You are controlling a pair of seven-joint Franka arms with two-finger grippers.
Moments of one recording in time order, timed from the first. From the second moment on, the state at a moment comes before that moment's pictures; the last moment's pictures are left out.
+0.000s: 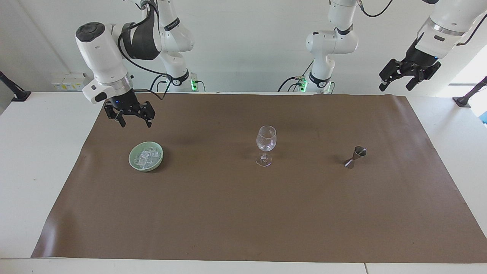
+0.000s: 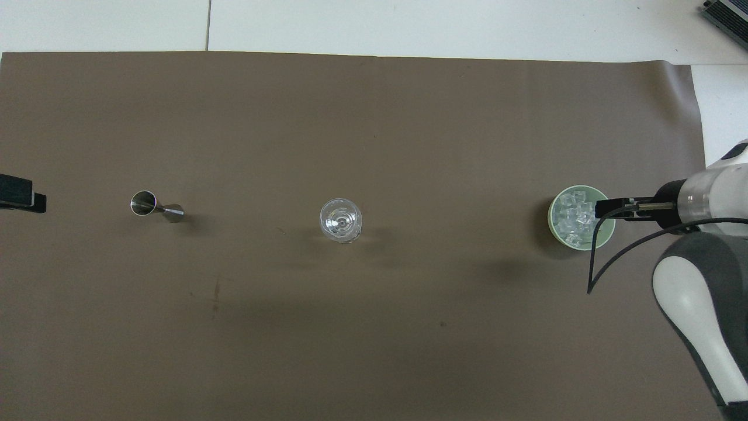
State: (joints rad) left arm -0.07 -0.08 0.07 -1.53 -0.06 1.45 -0.05; right arm -0.09 -0.11 0.04 -2.10 0.01 2.09 -0.01
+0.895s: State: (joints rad) left arm -0.07 -0.08 0.08 -1.53 -0.06 1.45 -0.05; right arm -0.14 0.10 0.04 -2.18 0.02 2.32 0.07
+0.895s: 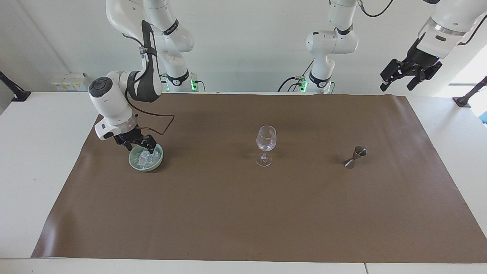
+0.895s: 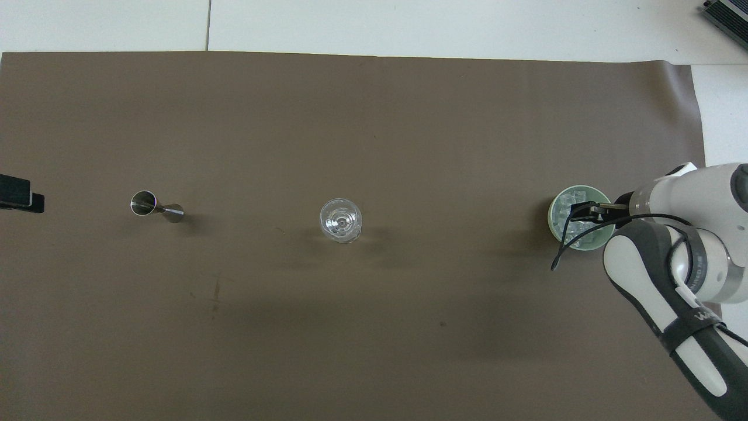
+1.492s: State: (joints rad) left arm -0.07 -0.08 0.08 -1.53 -0.06 1.45 -0.05; right arm -0.14 0.10 0.05 -2.19 0.02 2.34 0.08
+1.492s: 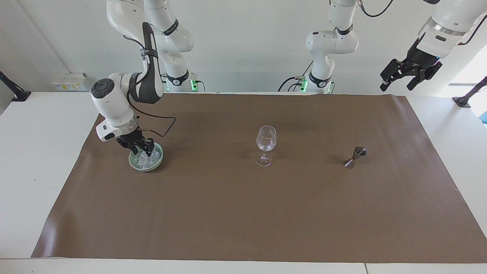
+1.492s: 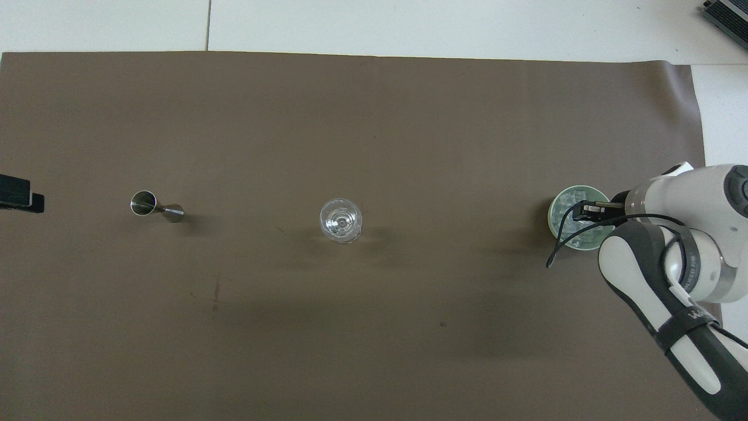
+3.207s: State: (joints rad) left arm -0.07 -0.08 0.08 -1.53 -0.06 1.45 -0.05; right arm -0.14 0.06 0.06 -2.06 0.02 2.15 0.08
